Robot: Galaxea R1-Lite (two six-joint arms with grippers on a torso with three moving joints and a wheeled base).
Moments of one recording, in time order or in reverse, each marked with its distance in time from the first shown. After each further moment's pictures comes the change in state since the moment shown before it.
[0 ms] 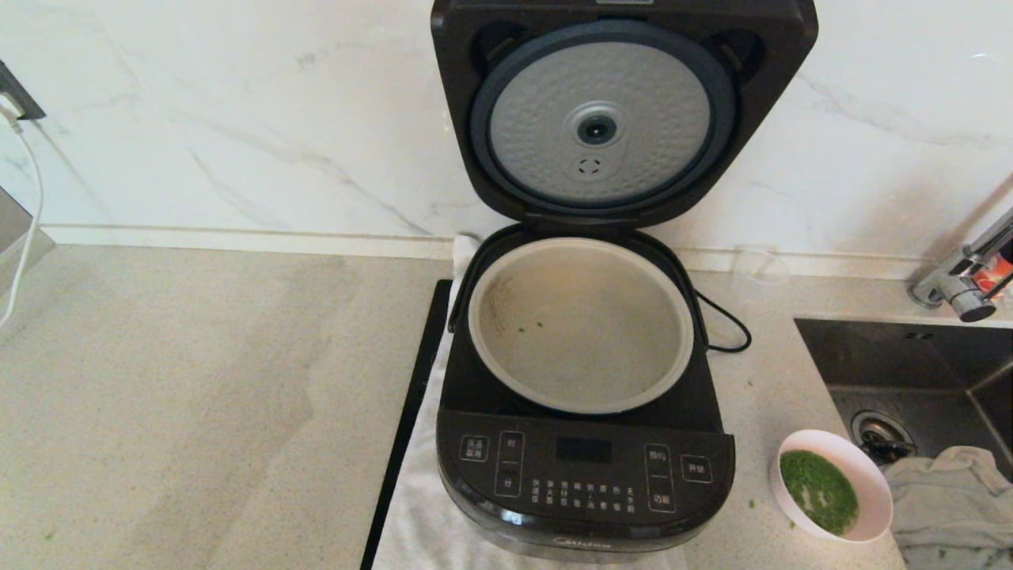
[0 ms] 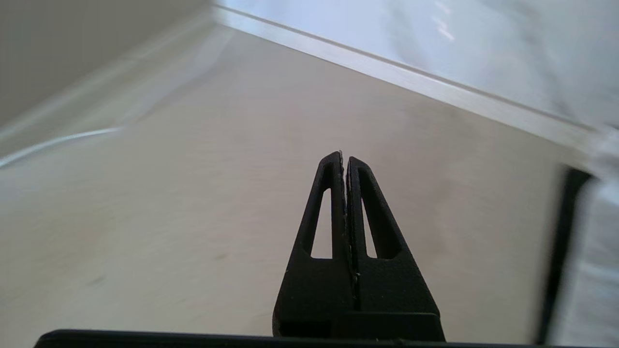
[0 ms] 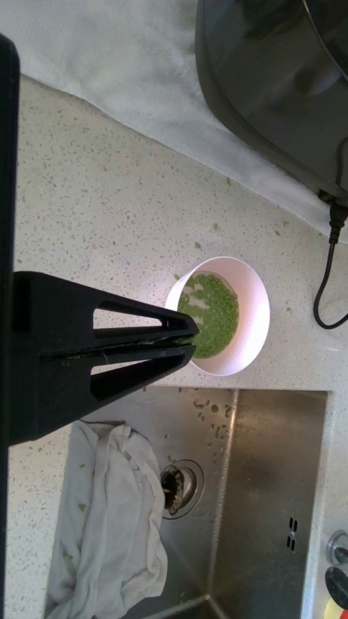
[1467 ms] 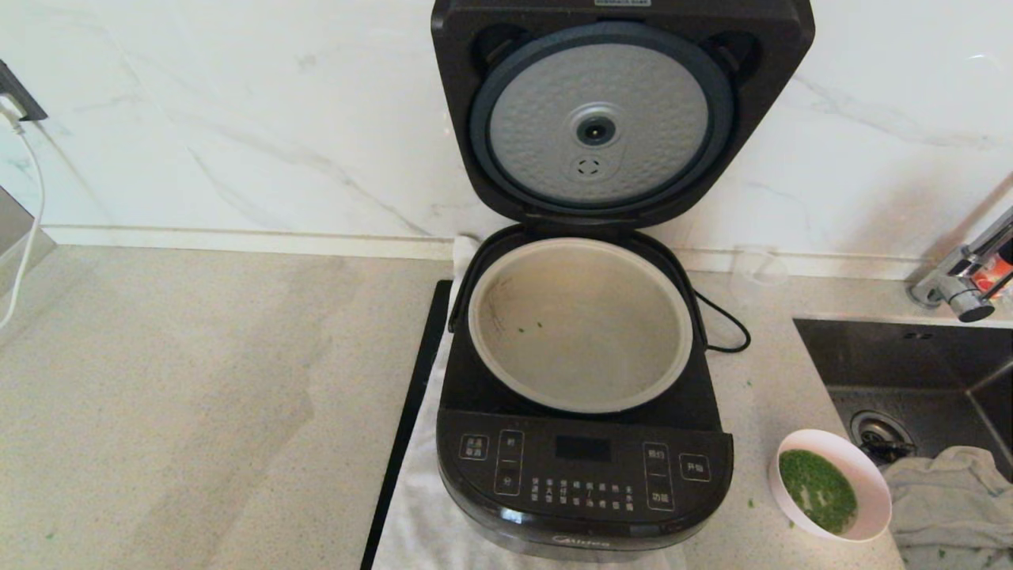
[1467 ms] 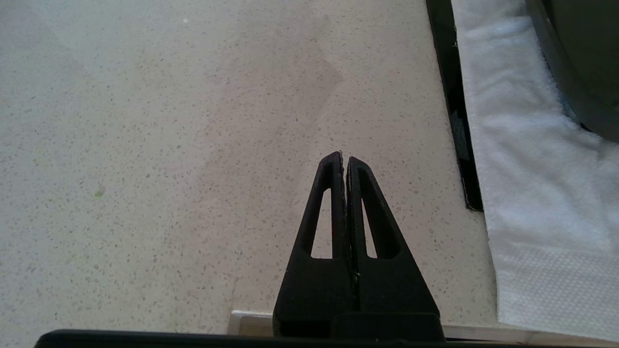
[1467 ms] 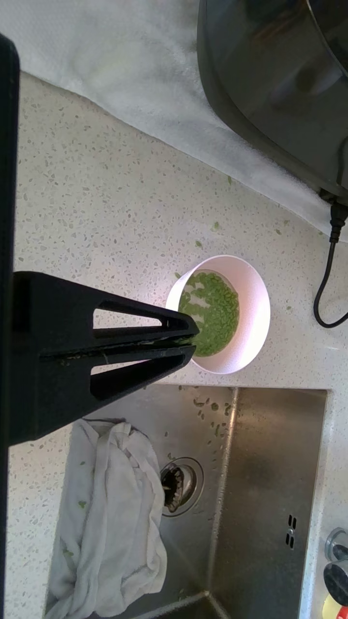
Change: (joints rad) left arm 0.094 -0.463 0.336 0.258 -0.564 0.148; right arm 0.000 0.000 0.000 0.002 -0.004 -0.007
